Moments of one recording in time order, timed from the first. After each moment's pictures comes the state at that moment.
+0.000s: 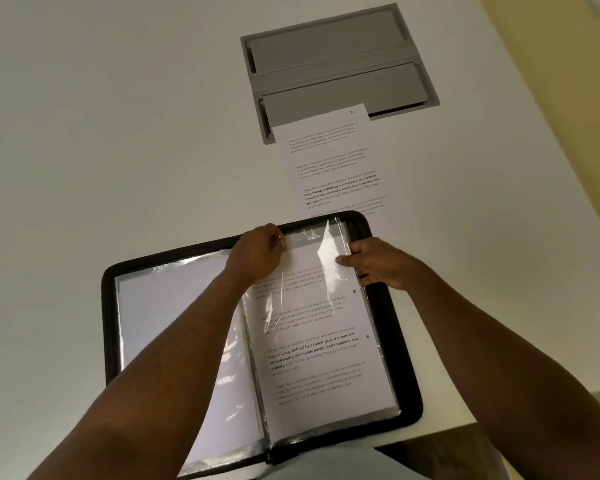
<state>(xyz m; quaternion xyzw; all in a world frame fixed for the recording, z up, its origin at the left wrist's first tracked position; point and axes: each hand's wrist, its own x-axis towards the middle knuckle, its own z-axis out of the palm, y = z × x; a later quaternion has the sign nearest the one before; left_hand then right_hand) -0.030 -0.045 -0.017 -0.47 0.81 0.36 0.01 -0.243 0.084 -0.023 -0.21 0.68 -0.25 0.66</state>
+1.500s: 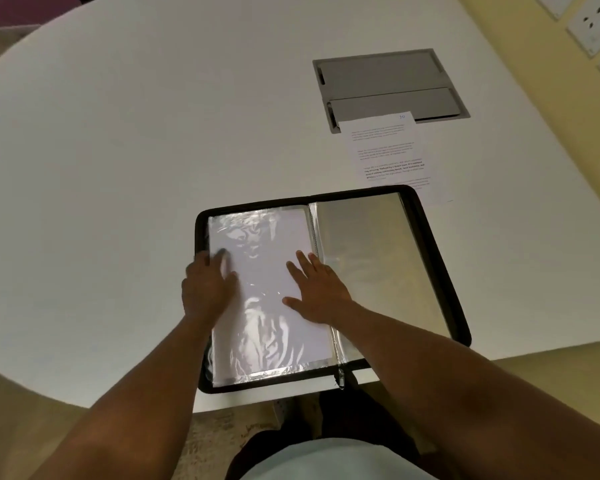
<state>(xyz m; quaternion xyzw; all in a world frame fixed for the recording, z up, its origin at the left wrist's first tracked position) 0.251 0.030 -0.022 -0.63 0.75 0.18 -0.03 0.042 0.129 -0.036 -0.66 0.70 0.05 0.25</state>
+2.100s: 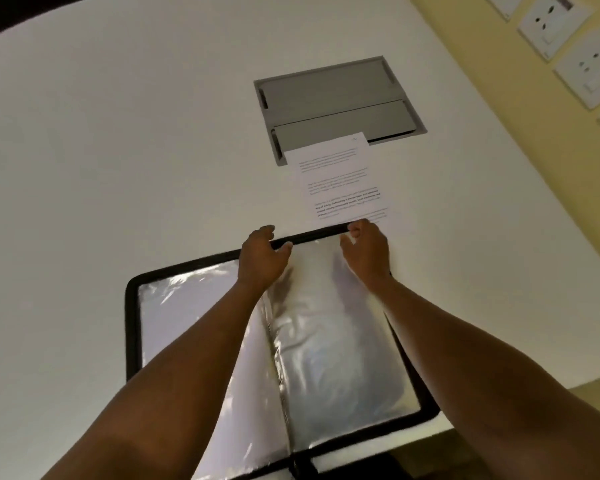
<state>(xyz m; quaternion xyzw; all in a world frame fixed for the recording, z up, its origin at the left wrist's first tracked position) 0.001 -0.032 0.010 -0.55 0.74 0.39 -0.10 -0.171 0.063 -0.018 -0.32 0.86 -0.35 0.19</state>
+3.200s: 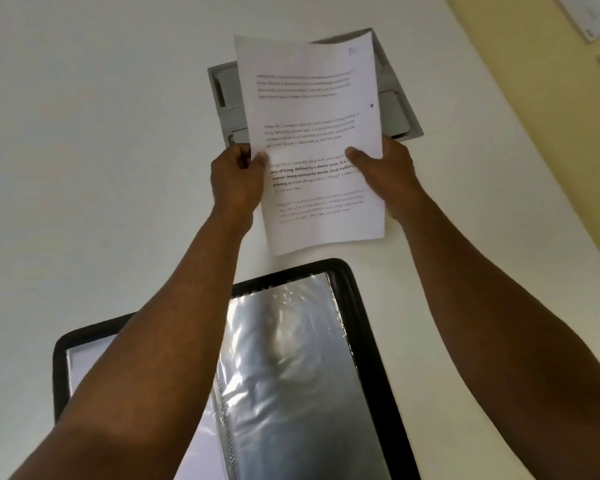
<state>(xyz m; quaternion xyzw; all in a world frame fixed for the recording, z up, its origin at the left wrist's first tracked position) -0.168 -0.158 0.043 -0.57 0.55 0.53 -0.29 -0.354 -0.054 0.034 -0.25 0.76 -0.49 0.34</state>
